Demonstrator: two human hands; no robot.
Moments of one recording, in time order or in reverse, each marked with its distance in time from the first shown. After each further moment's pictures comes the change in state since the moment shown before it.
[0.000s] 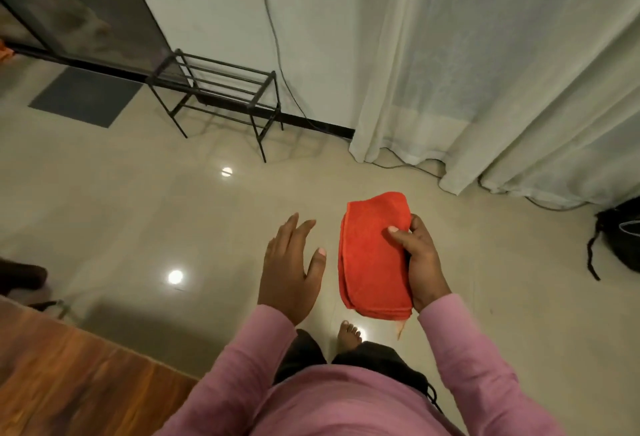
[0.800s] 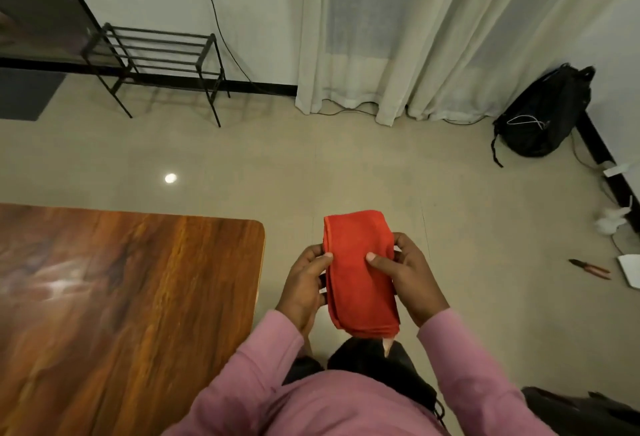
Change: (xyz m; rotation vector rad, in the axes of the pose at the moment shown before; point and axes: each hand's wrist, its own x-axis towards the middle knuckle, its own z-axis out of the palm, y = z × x) left_hand -0.346 -0.031 -0.042 -0.990 -0.484 -0.570; right_hand -0.360 0.189 -0.001 -0.296 0.244 -0.009
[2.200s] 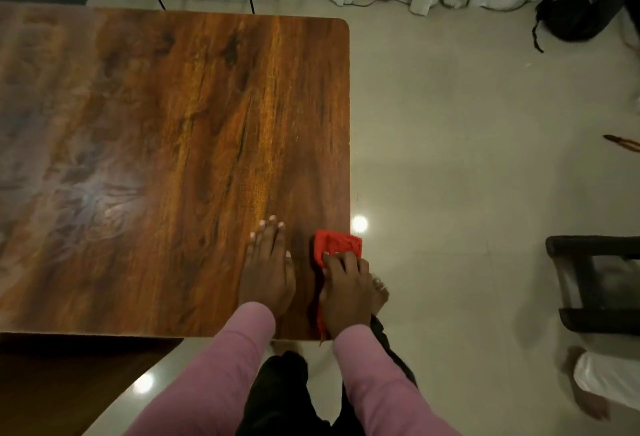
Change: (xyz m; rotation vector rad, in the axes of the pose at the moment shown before) left_hand -0.301 -0.273 -0.331 1.529 0.293 0.426; right_hand -0.394 0.312 0.278 -1.001 0.266 -0.239
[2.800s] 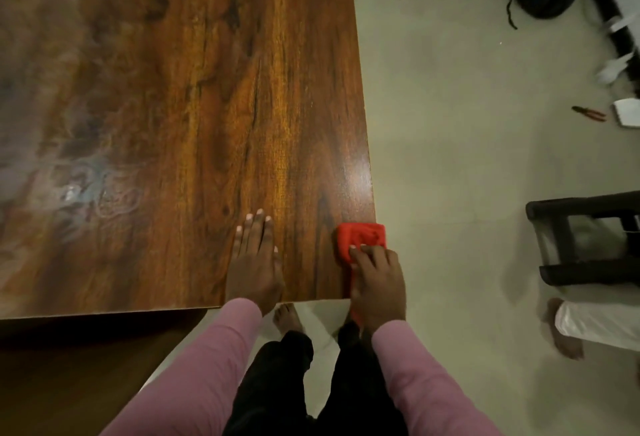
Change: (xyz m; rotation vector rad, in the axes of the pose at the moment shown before) left_hand -0.039 -0.093 -0.001 -0.011 -0.064 0.094; right_hand -0.059 0.015 0.033 -0.095 0.104 -0.094
